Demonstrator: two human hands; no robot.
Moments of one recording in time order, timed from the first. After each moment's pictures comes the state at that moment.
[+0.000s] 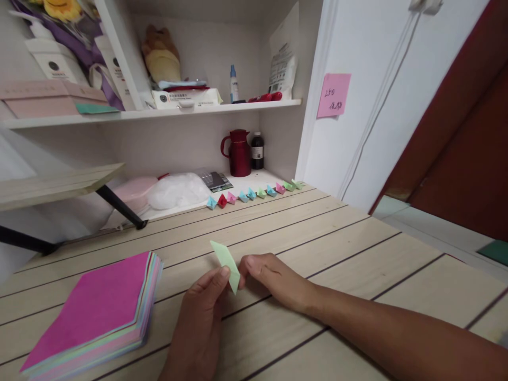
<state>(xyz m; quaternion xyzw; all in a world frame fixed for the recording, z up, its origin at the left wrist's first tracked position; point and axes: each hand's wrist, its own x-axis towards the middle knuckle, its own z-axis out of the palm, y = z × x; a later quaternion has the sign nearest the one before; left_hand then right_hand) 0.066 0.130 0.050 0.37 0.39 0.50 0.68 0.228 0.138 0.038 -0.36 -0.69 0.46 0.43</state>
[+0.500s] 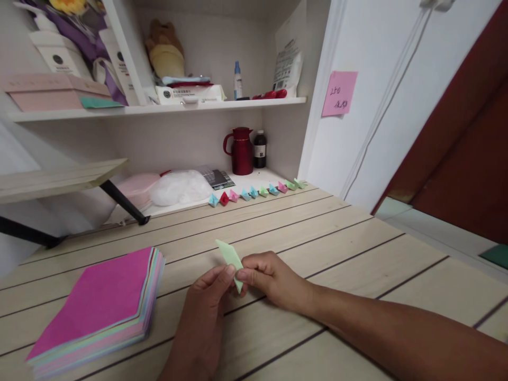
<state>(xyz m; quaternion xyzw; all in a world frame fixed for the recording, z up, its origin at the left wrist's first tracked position) 0.064 0.132 0.045 0.42 0.40 0.48 0.66 0.219 0.141 0.028 -0.37 -0.66 0.49 0.42</state>
